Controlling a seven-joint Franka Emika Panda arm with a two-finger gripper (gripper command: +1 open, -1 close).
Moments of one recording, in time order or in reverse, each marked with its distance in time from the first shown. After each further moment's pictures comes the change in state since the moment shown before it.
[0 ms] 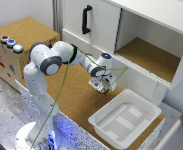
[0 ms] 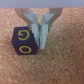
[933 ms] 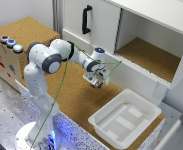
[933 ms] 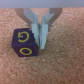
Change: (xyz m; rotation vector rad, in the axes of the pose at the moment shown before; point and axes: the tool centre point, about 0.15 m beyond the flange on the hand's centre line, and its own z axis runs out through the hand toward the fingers) arm 0.008 -0.076 -0.001 0.011 0.002 -0.071
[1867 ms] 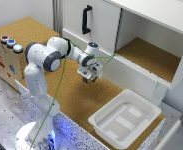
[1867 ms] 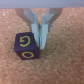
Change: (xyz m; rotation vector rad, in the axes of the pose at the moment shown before) arm 0.001 -0.083 -0.009 0.064 -0.027 -0.072
